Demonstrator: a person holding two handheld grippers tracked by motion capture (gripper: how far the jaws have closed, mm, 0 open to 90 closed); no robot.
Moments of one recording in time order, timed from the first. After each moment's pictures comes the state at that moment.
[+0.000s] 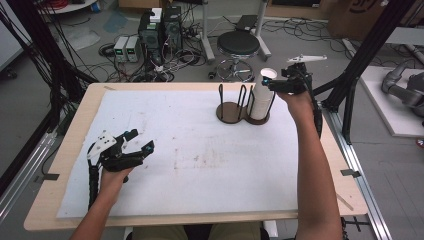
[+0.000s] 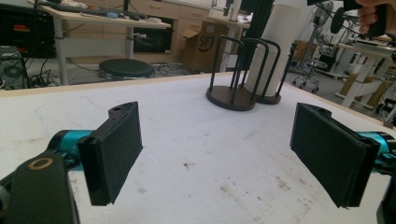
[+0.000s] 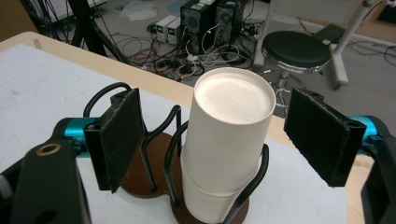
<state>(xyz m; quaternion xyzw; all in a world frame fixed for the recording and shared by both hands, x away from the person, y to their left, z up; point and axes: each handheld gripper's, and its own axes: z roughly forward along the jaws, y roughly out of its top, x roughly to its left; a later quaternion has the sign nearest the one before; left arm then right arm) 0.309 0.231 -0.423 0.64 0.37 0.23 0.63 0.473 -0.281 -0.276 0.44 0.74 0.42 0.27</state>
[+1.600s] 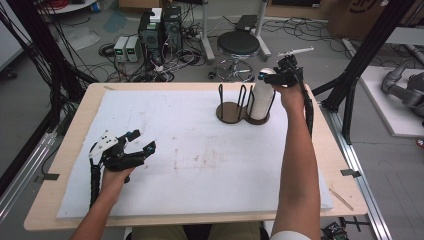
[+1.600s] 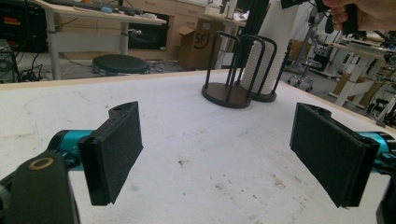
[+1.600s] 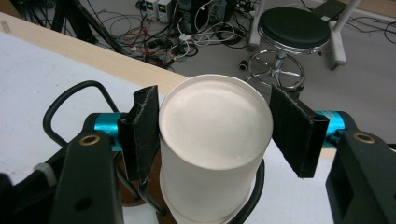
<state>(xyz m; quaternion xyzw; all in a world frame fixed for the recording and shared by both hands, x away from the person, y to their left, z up) 0.312 0.228 -0.426 0.64 0.38 0.21 0.63 0.511 -0.270 -0.282 0.46 0.76 0.38 0.25</state>
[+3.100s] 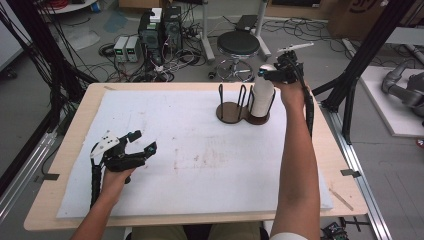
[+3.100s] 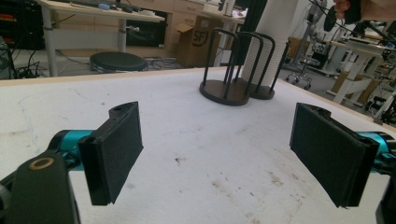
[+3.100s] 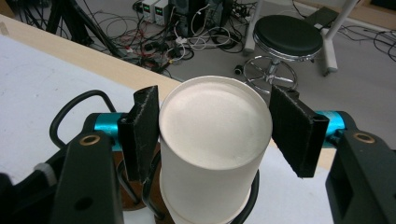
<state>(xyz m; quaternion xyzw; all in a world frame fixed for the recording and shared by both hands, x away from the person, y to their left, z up) 0.311 0.226 -0.427 0.65 0.37 0.21 0.63 0.509 -0.264 -0.267 0.46 0.76 0.38 0.27</state>
